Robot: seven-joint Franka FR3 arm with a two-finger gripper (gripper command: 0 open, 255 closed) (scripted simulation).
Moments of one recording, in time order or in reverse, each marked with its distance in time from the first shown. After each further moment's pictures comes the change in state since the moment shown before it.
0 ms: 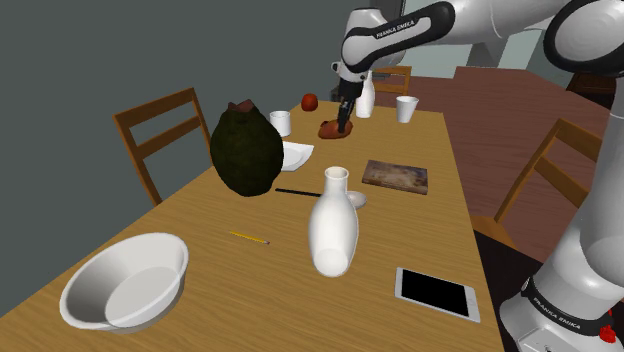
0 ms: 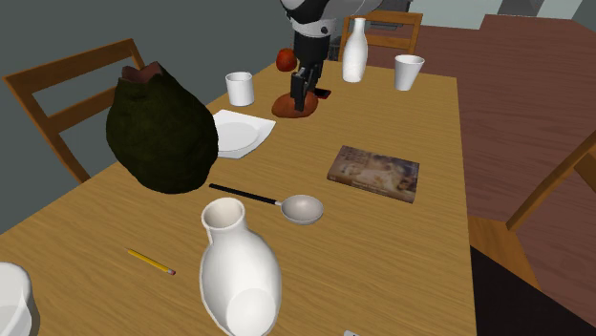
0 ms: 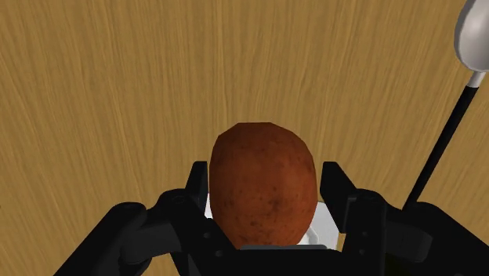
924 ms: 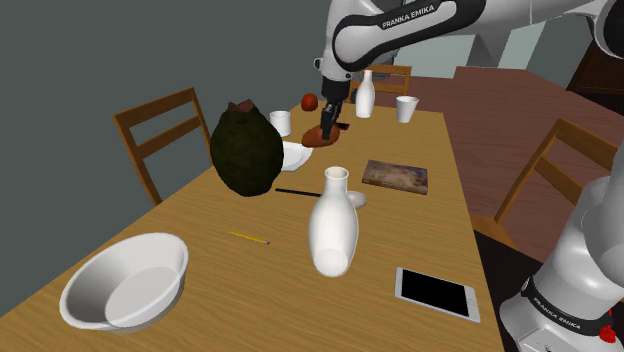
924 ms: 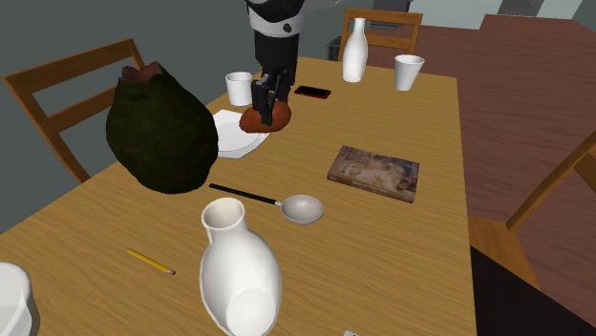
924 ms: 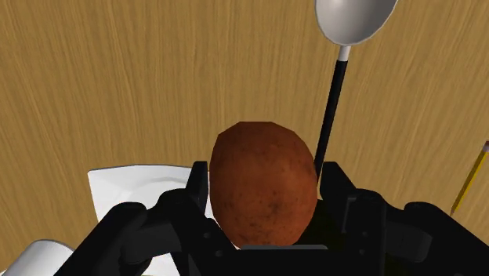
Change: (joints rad) arm 0.132 -0.140 0.076 -0.122 -0.059 -0.019 0.226
